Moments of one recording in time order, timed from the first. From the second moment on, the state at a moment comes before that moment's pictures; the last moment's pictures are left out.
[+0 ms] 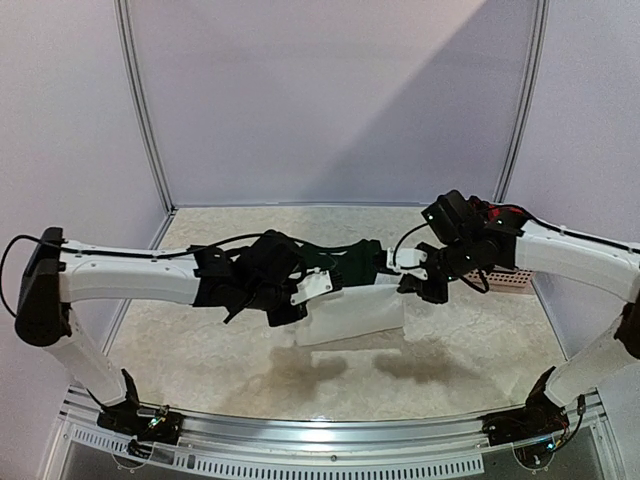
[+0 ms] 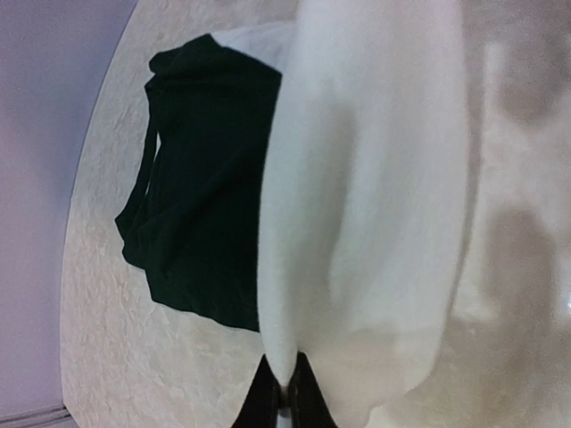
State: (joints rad) left arm -1.04 1.58 1.08 -0.37 -0.27 0.48; right arm 0.75 1.40 1.10 -0.67 -0.13 -0.72
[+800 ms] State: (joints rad) left arm -0.68 2.23 1.79 -0.42 -0.51 0.36; right arm 0.49 2.35 2.01 -0.49 0.04 -0.53
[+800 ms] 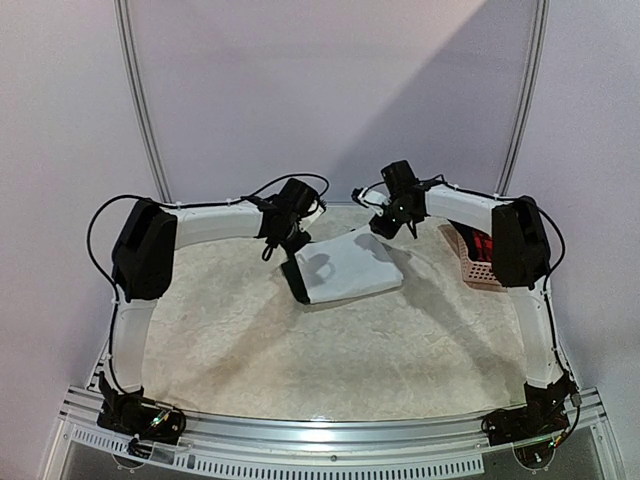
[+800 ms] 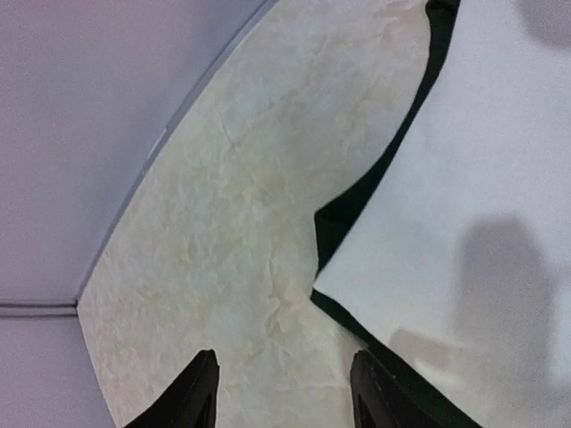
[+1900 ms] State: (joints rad) left arm -0.49 2.05 1.08 0.34 0.27 -1.06; right arm 0.49 2.17 1.63 -0.59 -0.19 -0.37
